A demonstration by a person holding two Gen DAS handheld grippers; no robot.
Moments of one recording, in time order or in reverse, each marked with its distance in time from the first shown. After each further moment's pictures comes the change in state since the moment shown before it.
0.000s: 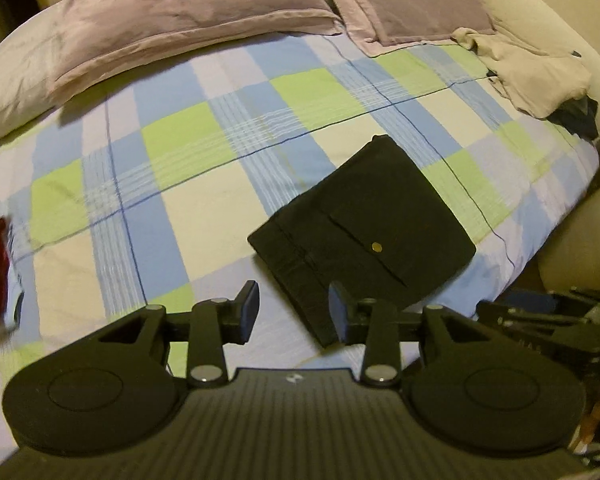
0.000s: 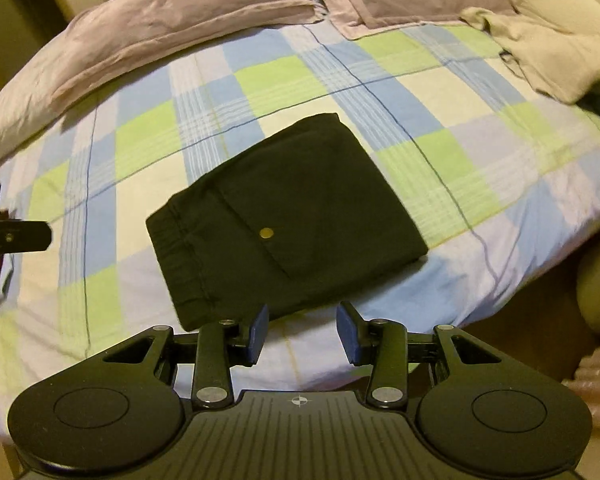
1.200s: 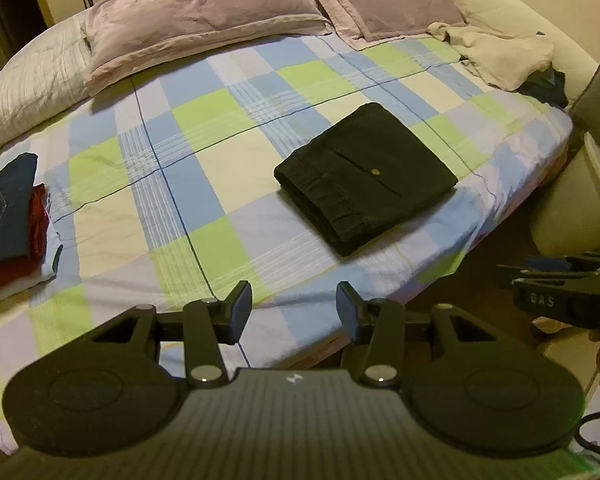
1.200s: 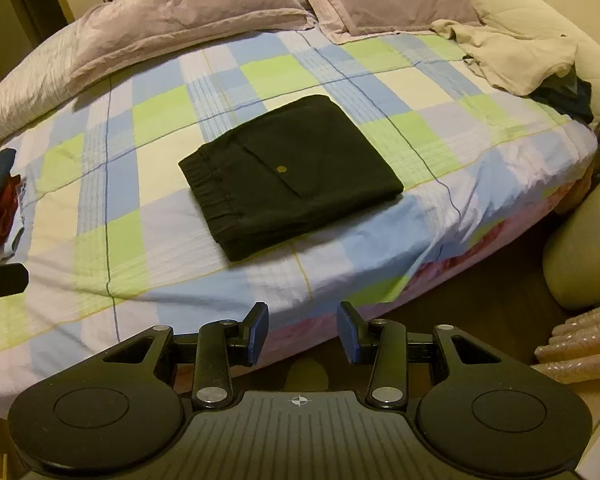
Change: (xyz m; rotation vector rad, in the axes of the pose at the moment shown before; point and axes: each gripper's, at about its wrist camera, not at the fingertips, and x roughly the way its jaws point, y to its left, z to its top) left arm -0.098 0.038 -0.135 0.071 -0.060 -0.019; right arm -0.090 0.069 -0.112 0.017 -0.046 -0.102
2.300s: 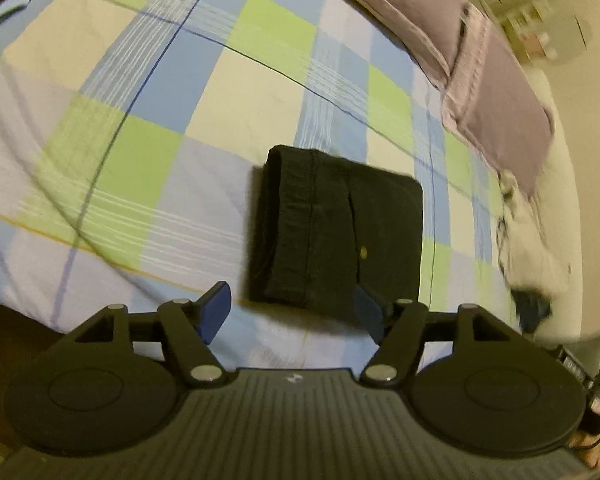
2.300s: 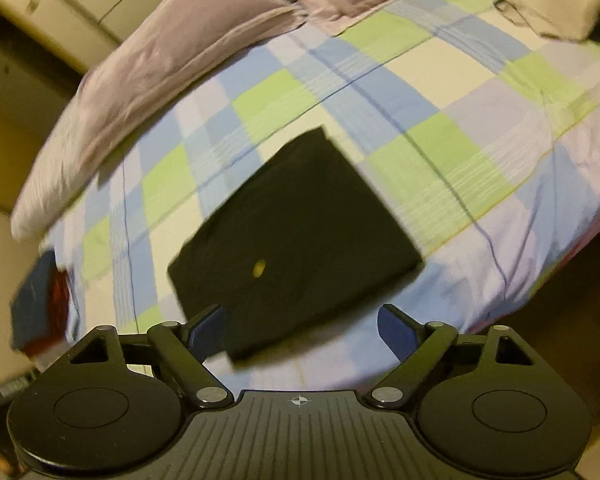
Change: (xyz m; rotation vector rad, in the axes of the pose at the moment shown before) left arm 0.155 0.039 0.030 -0.874 0.065 -0.220; right arm 0.108 -0.174 0.156 0.221 0.099 0.370
